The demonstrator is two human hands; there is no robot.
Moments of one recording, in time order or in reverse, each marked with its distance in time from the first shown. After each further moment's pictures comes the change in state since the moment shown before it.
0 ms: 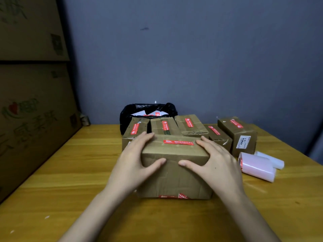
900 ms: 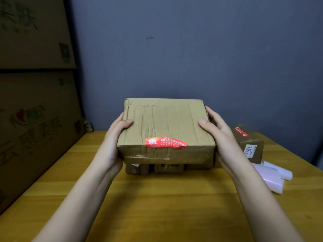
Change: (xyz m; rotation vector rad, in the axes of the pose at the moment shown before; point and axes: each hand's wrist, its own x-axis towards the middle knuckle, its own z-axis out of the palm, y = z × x) left_hand 0.050 -0.003 -0.047 -1.128 0.102 -0.595; right_hand 0.067 -0.020 -0.025 1.121 -0.139 0.017
